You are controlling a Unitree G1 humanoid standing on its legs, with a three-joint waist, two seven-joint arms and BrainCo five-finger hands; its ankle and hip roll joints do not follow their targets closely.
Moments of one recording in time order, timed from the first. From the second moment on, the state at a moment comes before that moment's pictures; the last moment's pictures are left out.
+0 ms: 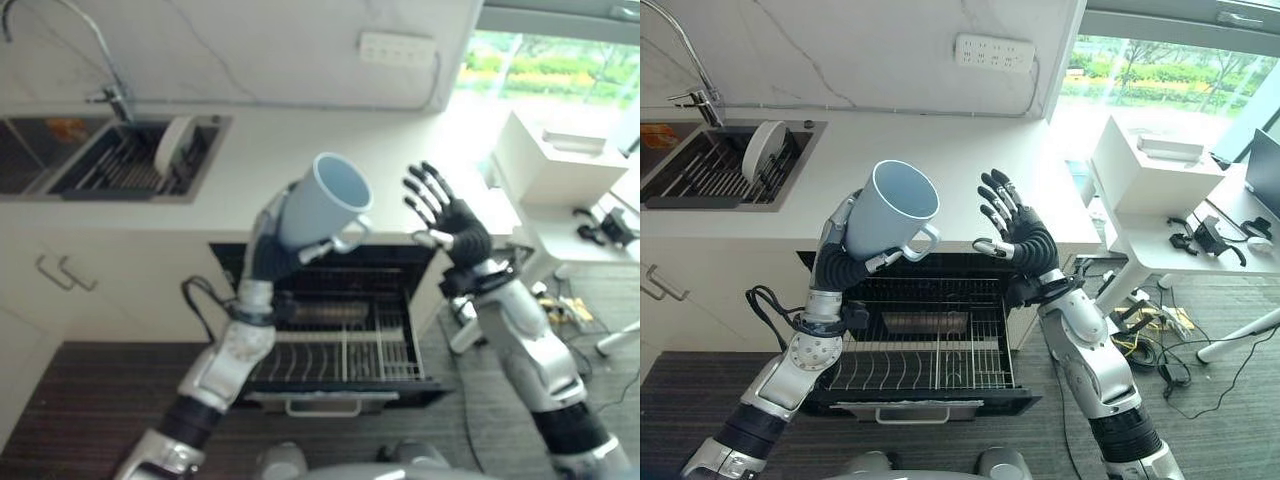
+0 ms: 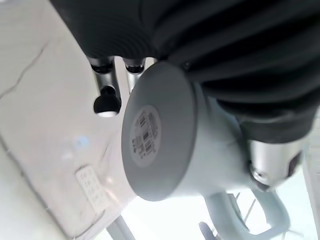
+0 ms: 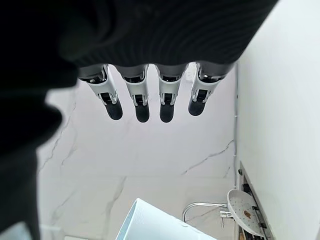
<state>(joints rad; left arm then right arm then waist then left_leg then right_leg) -0.17 0.43 -0.31 -0.01 0.35 -0.41 0.56 -0.19 -0.40 0.20 -0.29 0.57 -0.03 0.10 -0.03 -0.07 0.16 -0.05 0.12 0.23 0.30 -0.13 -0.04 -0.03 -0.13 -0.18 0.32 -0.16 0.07</state>
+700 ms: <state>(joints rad) -0.17 0.45 -0.39 0.04 0.46 -0.44 0.61 -0.21 -0.39 0.27 -0.24 0.61 0.08 0.08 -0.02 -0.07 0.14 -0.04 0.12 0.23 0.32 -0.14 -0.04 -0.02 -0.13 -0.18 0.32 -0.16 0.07</state>
